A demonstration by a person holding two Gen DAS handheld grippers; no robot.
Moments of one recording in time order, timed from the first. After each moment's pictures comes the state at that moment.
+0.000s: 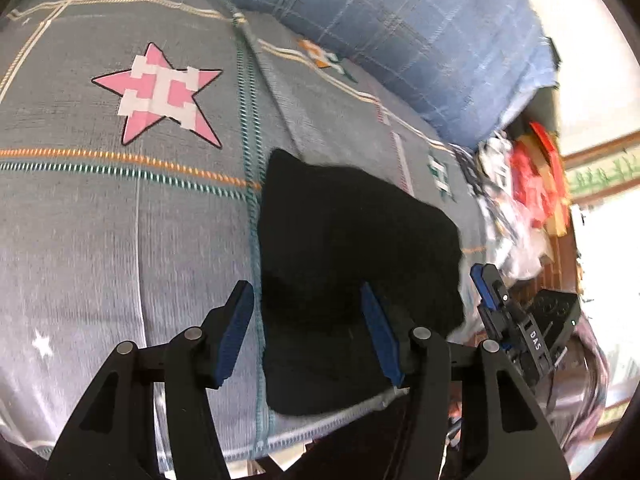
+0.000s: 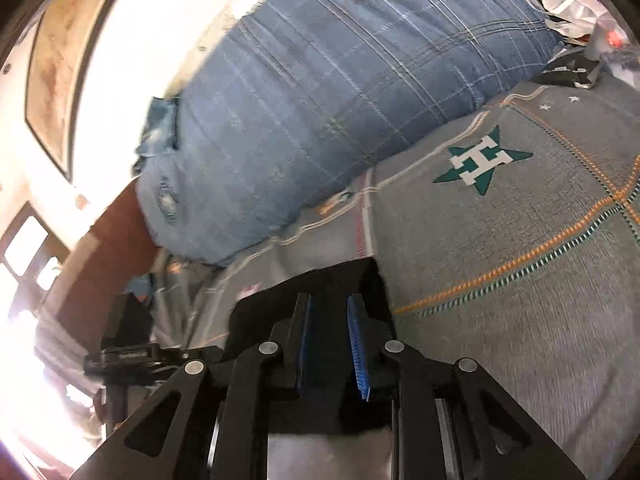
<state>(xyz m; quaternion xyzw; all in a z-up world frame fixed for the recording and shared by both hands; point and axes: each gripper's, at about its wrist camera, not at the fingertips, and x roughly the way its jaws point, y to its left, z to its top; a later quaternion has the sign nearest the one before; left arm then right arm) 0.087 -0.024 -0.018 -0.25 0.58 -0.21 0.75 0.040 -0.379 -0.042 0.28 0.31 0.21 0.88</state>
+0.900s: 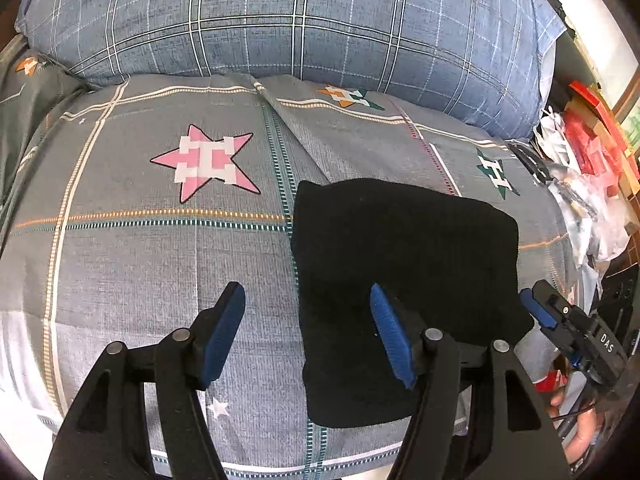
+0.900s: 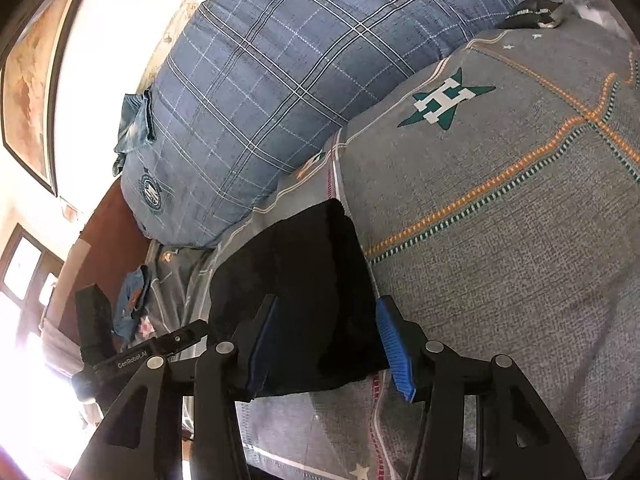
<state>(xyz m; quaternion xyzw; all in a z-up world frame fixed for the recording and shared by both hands) 0.068 -0.061 0.005 -0.08 0.52 -0.08 0.85 0.039 -0.387 -0.073 0.31 0.37 0.19 0.85</state>
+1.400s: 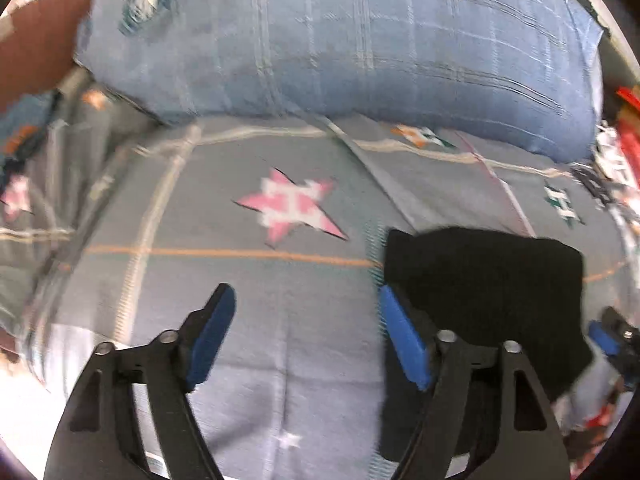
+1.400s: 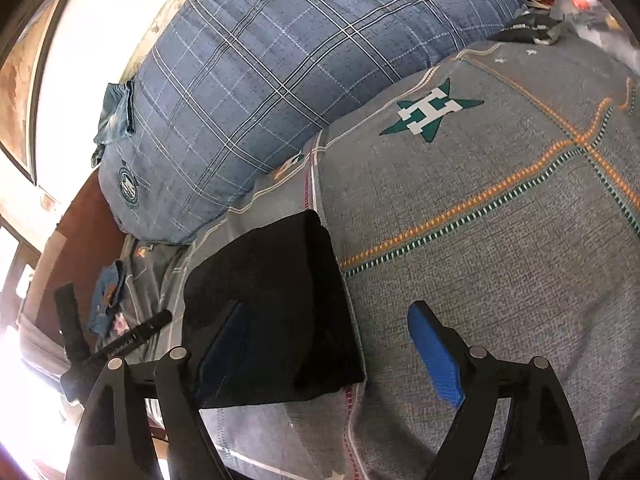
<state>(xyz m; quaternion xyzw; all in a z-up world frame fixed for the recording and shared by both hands) 0.063 -0.049 0.016 -0.01 0.45 0.06 0.89 0.047 -0.387 -0.069 0.28 0.39 0.16 0.87</state>
